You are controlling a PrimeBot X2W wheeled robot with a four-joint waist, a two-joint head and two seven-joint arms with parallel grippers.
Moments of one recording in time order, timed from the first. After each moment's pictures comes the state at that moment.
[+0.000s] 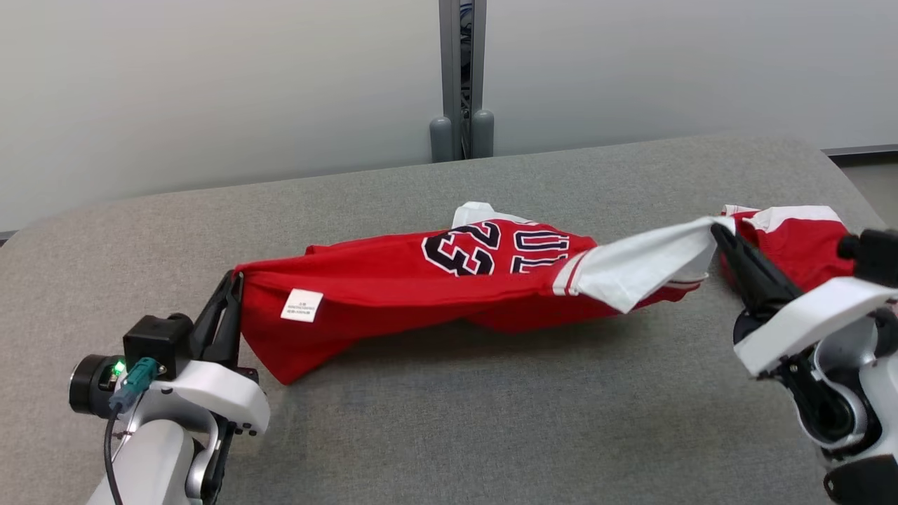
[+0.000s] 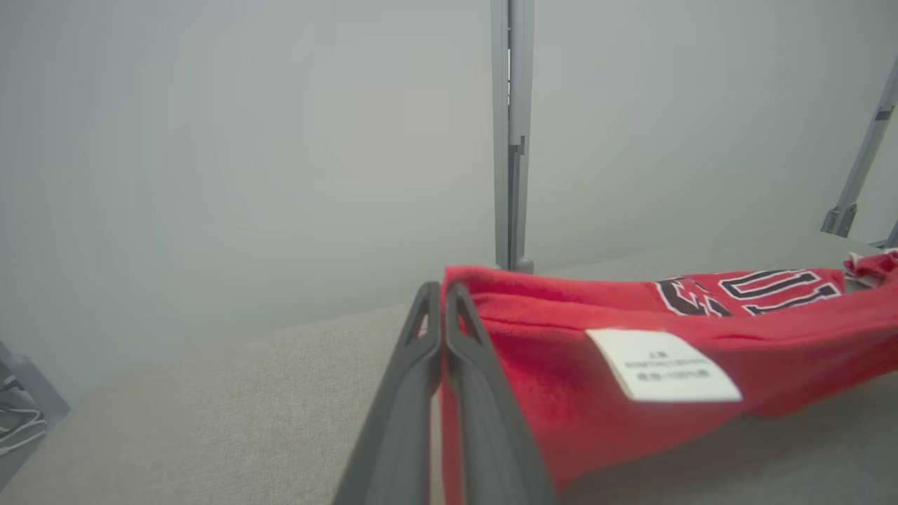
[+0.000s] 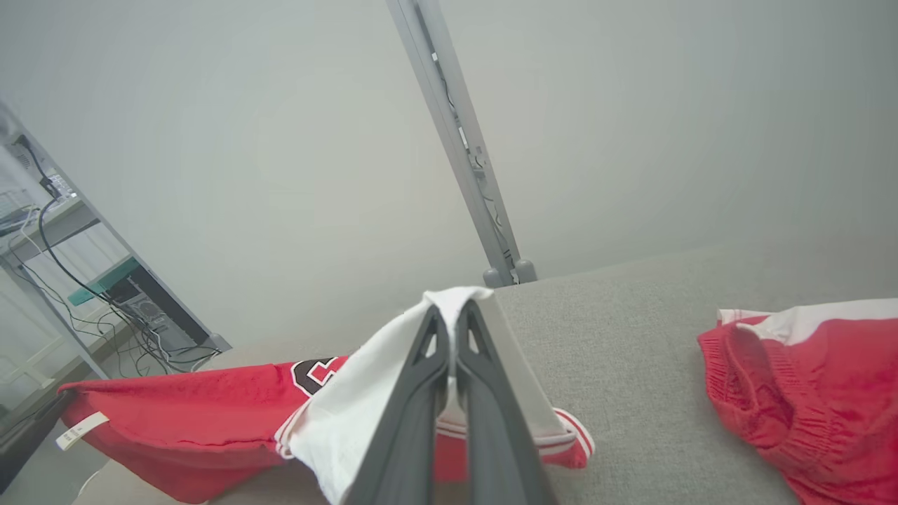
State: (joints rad) left arm -0.32 0.27 -0.31 0.46 -0.37 0.02 -0.26; right arm -0.33 -0.33 0.25 0.19 0.80 0.13 0.10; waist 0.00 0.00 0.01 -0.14
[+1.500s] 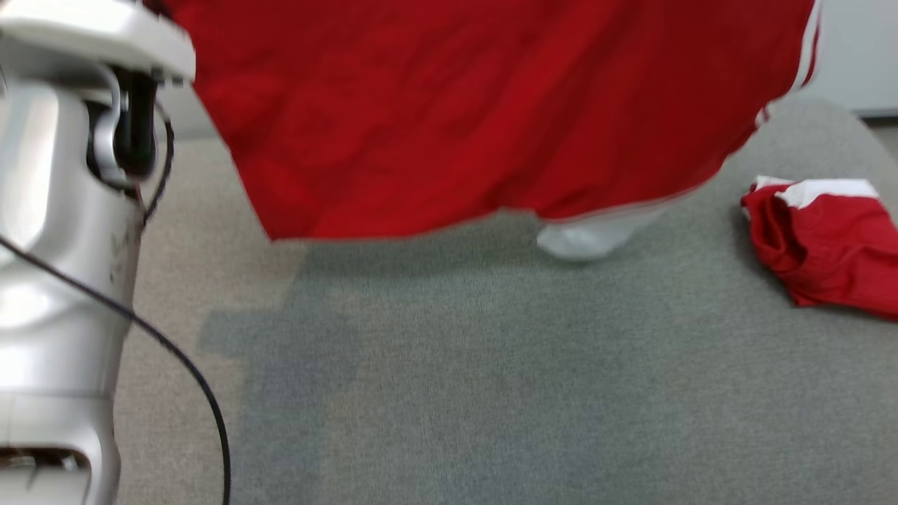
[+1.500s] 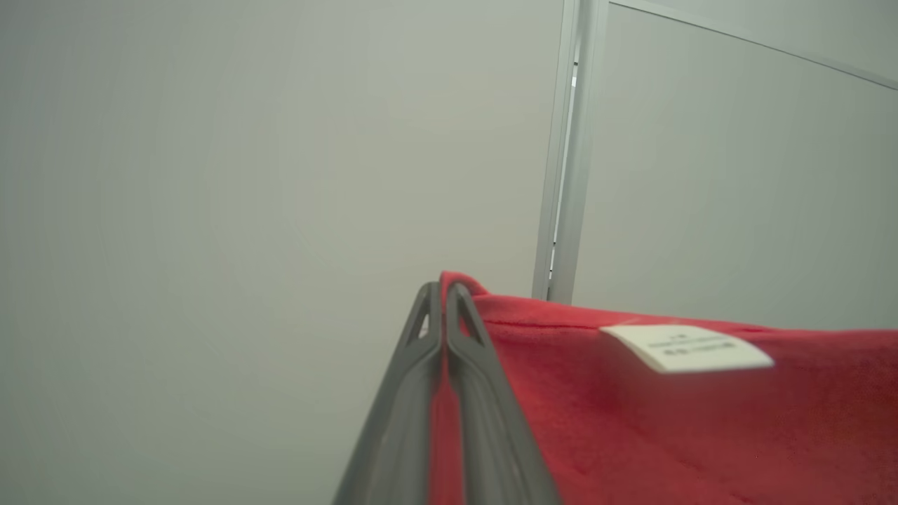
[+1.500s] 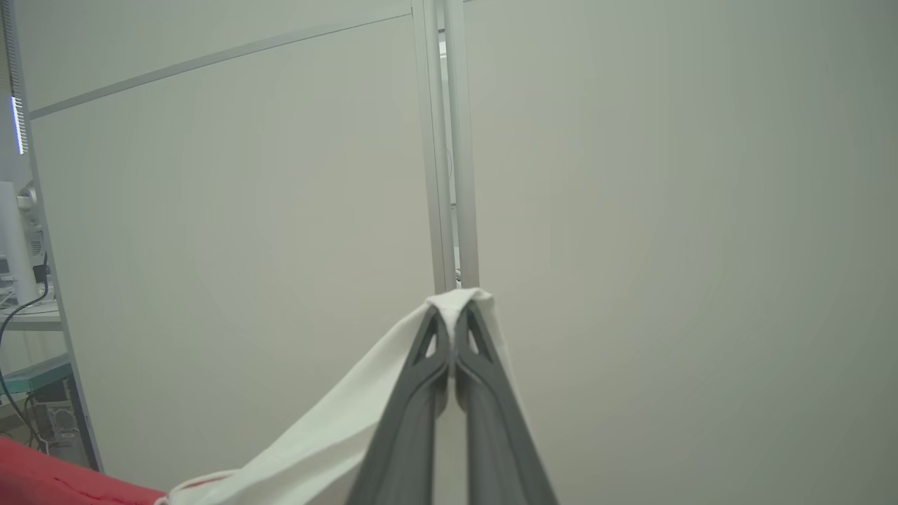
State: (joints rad) left arm -0.99 0.22 -0.19 0.56 -0.51 0.03 -0.16; right arm -1.40 -0.35 0.52 0.72 0.82 0.13 0.03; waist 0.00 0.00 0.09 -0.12
